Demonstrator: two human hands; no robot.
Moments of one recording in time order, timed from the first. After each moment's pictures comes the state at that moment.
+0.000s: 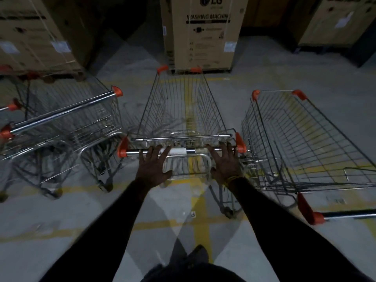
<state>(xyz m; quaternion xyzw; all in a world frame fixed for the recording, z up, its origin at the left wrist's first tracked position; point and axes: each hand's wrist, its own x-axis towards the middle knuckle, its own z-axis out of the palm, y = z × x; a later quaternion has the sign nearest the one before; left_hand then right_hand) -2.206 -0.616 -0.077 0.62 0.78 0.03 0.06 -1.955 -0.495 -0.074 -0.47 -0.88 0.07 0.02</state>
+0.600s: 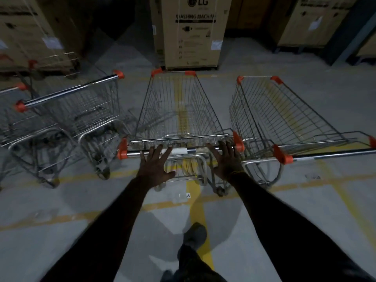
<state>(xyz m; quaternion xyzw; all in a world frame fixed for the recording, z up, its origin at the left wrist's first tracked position) -2.144 -0.767 -0.072 0.64 0.76 0.05 0.11 -1.884 -0.648 -0.070 -0.49 -0.87 0.05 -0.01</state>
